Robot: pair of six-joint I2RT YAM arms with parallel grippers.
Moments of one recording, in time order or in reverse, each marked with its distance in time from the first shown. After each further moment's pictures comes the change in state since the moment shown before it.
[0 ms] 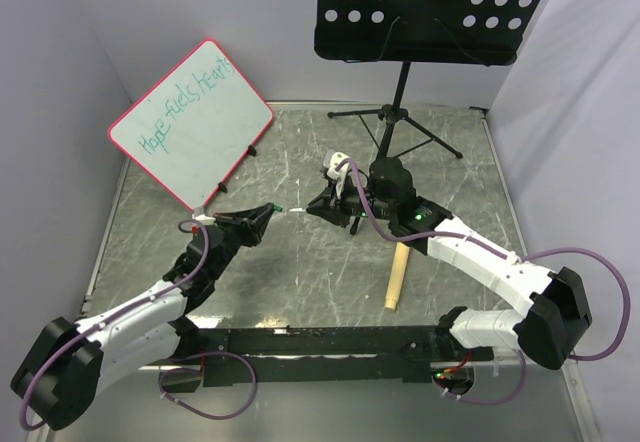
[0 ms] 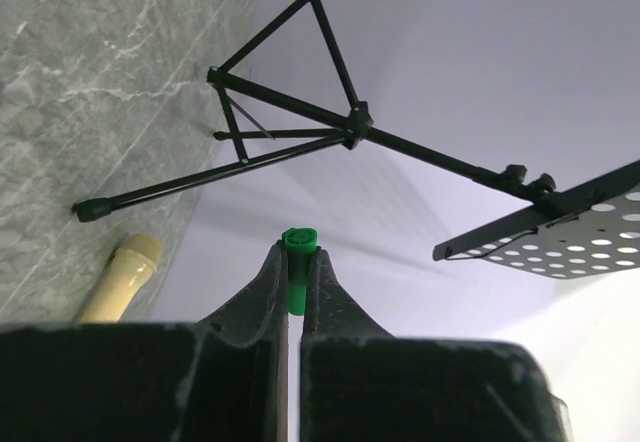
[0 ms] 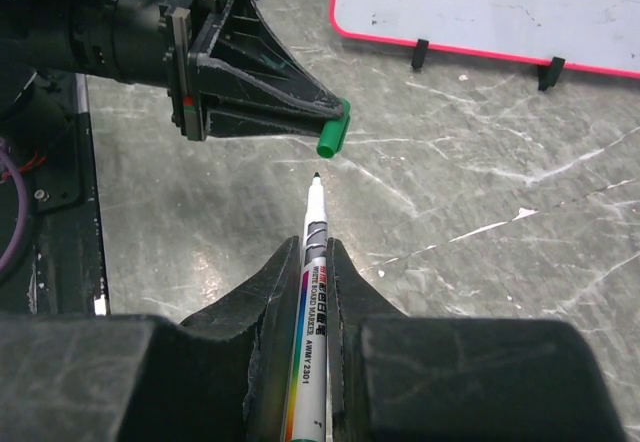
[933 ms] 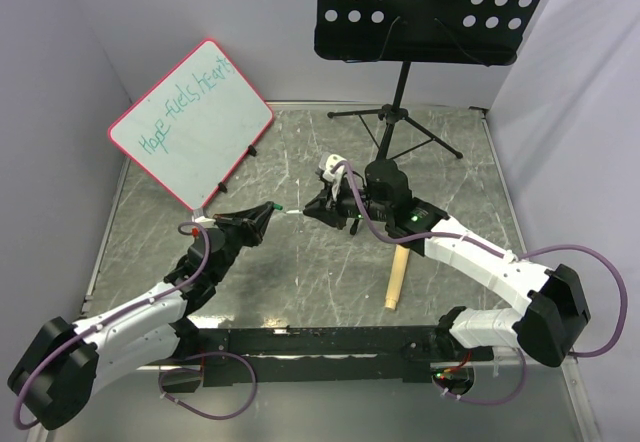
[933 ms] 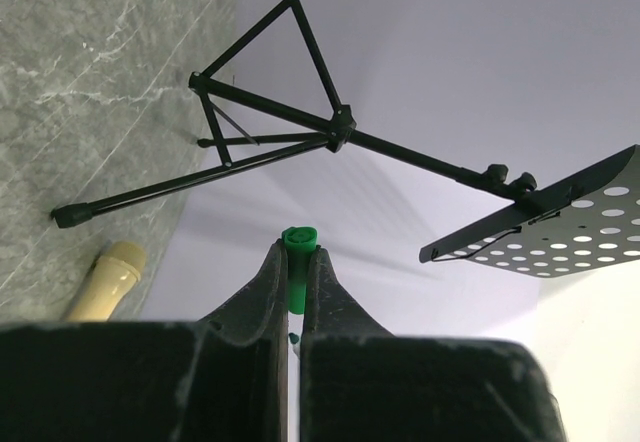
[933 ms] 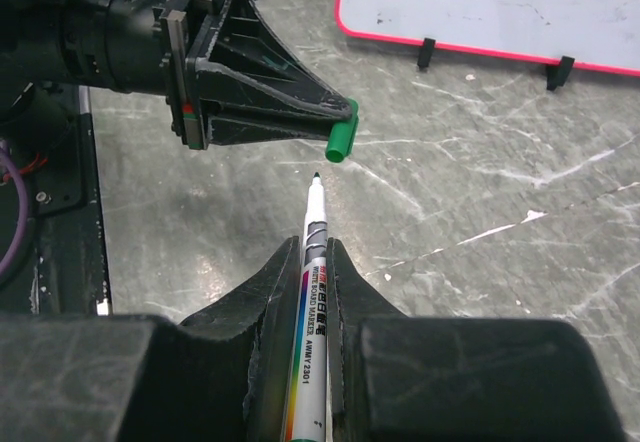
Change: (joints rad) left arm -0.053 -0.004 -0.002 0.018 -0.088 -0.013; right arm 0.025 0.015 -0.001 0.013 0.022 0.010
